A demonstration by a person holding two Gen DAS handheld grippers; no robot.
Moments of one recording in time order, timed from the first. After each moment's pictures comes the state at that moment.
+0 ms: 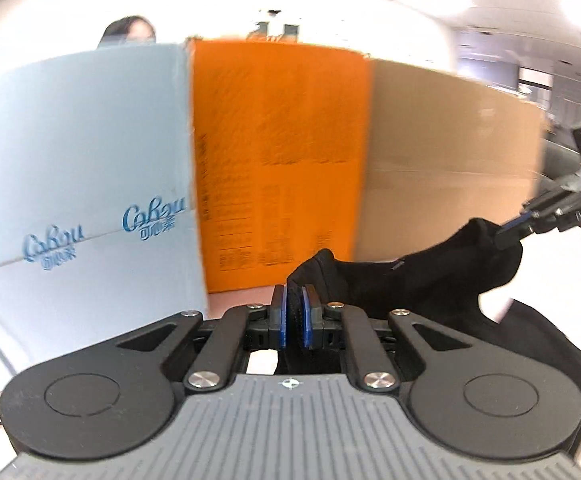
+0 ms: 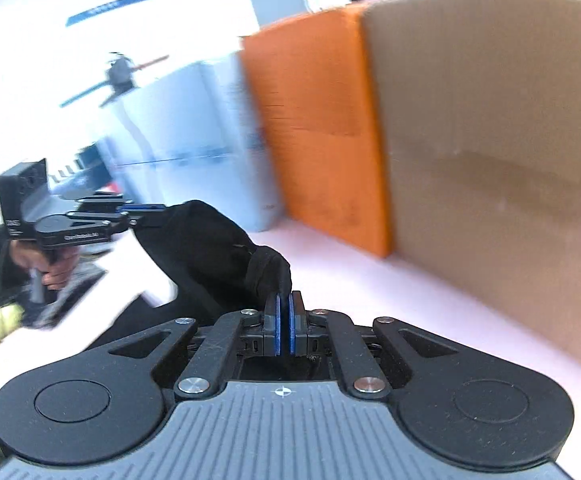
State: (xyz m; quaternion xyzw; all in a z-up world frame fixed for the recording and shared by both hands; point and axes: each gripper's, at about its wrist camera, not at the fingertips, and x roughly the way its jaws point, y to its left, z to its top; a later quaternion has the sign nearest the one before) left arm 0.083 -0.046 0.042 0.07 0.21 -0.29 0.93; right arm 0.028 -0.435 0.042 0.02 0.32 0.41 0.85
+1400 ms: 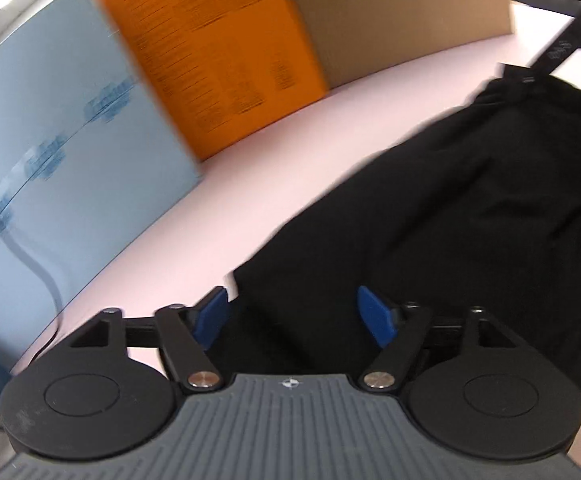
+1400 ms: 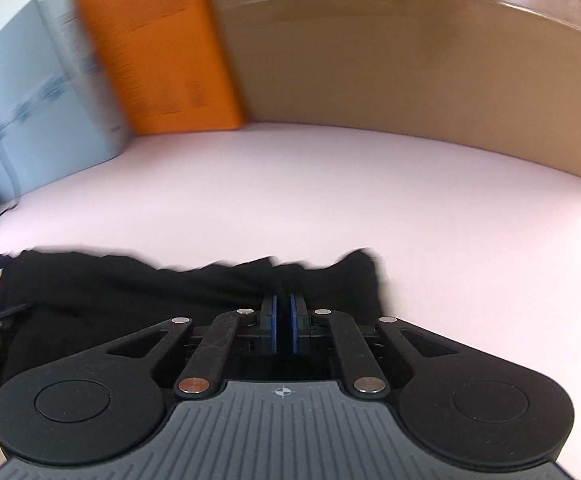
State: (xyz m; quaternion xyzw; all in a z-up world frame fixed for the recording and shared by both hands) left arm 0.023 -0.087 -0.039 0.26 0.32 -0.17 0.90; right arm 0.029 -0.438 -0.077 0.05 0.41 0.14 0.90
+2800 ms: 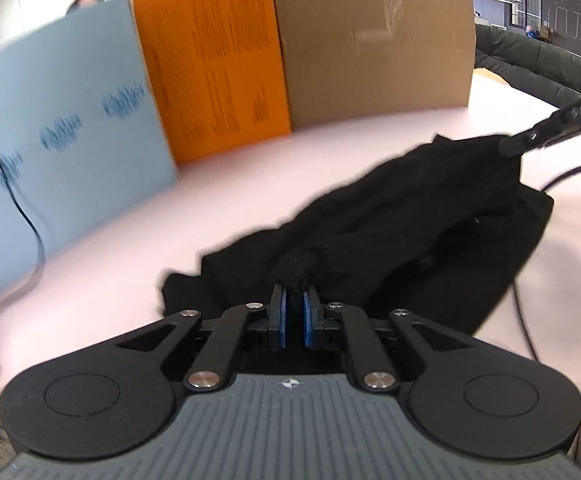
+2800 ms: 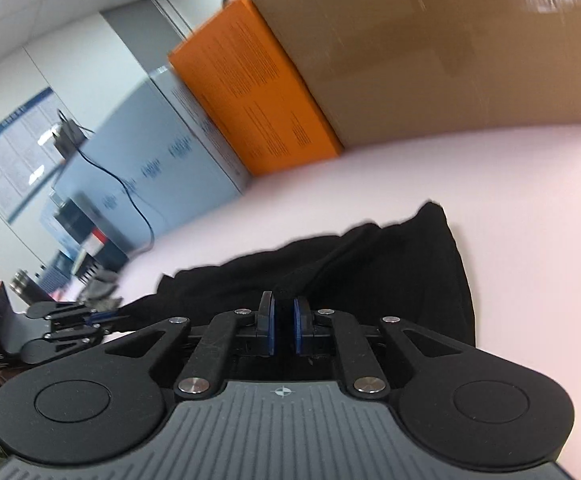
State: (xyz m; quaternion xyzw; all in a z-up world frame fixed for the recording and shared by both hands) left arm -0.055 -0.063 0.015 0.17 0.30 -0.25 0.90; right arm -0.086 -0.461 -0.025 0.20 0.35 0.27 0.88
